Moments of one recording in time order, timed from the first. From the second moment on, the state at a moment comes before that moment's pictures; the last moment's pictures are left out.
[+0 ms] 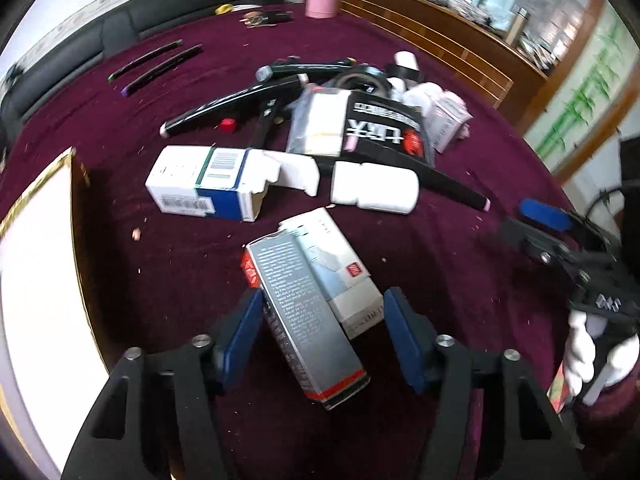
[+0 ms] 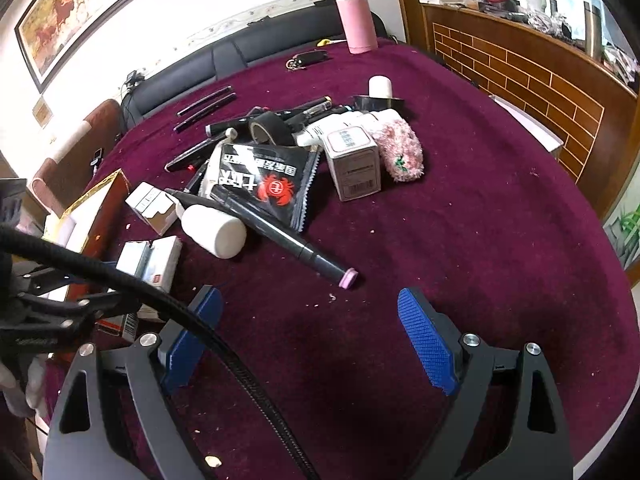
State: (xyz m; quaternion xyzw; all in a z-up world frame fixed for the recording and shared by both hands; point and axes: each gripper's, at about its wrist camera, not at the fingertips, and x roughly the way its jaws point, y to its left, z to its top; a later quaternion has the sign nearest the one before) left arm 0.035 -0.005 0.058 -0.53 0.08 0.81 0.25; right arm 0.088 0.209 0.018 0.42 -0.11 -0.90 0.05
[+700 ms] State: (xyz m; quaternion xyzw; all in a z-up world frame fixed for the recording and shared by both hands) left arm 0.058 -0.018 0.045 -0.48 0.05 0.86 0.16; right arm 0.083 0.156 0.029 0.44 -0.06 -0.89 0.11
